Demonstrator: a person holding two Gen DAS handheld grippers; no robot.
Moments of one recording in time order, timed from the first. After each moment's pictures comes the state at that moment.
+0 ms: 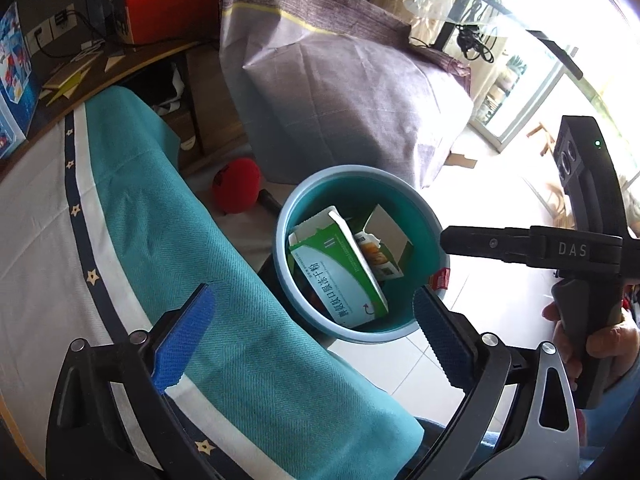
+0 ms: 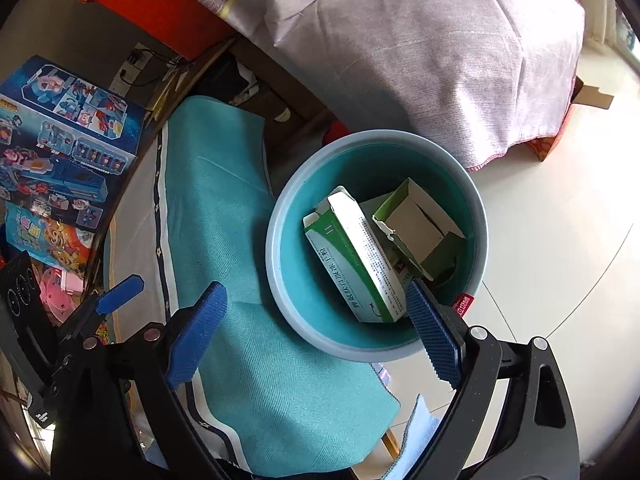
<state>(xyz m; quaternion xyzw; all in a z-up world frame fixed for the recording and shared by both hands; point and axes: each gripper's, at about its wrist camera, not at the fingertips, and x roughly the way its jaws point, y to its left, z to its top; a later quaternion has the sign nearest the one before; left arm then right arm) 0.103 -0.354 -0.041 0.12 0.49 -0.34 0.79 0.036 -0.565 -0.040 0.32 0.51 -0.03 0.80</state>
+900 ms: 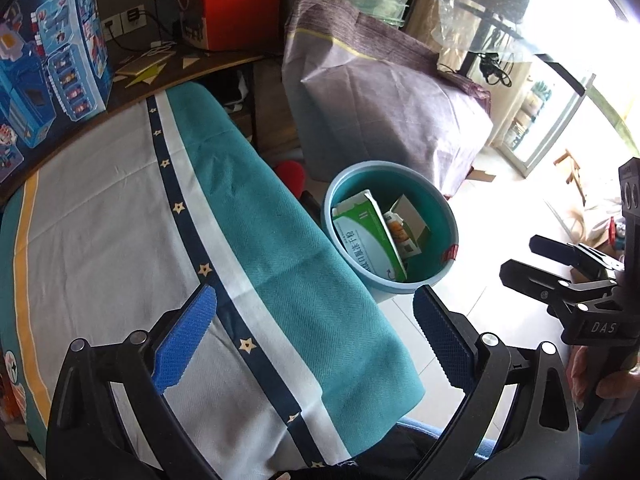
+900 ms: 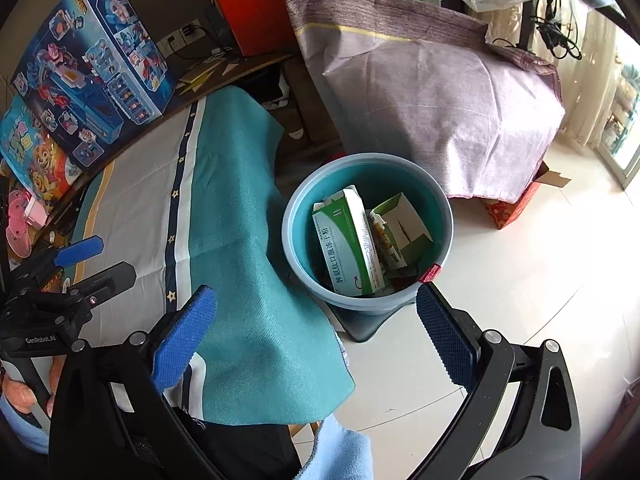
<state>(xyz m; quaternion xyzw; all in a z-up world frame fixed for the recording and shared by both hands) 0.030 -0.270 0.002 0.10 0.47 -0.27 0.84 -0.048 -0.481 0.023 0.15 0.47 -0.05 0.87</state>
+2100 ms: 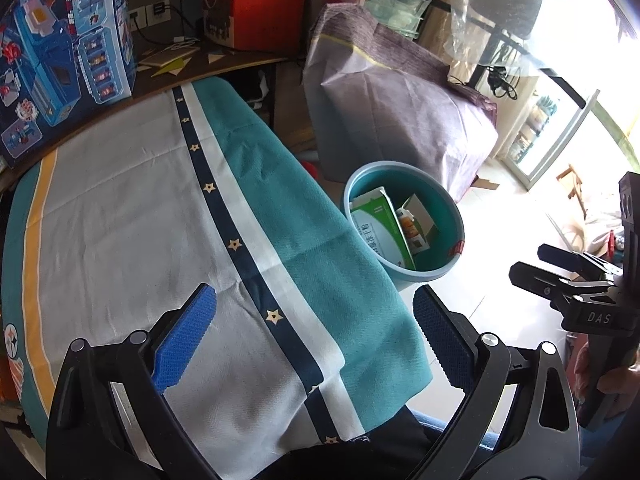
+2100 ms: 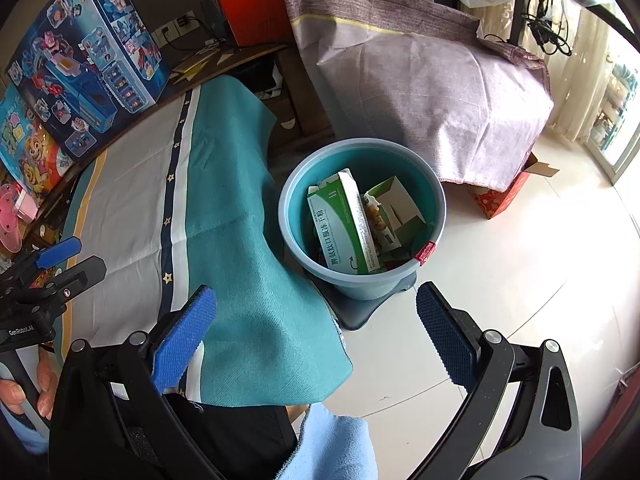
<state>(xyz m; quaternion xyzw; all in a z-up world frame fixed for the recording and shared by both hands) 0.018 -0.229 0.003 0.08 0.46 -0.26 0.84 -0.059 -0.467 0.017 0.14 0.48 -0.07 0.86</state>
